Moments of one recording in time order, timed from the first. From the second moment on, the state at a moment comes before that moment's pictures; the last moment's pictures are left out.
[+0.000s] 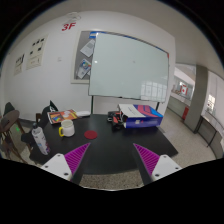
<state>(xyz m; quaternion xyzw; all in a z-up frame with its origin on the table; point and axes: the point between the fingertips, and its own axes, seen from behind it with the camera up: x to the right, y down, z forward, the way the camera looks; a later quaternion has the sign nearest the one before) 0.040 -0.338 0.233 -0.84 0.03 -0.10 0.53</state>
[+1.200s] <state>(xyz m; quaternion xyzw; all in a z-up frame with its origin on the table) -0.302 -0.152 0.048 -0.82 -0.01 -0.01 0.57</state>
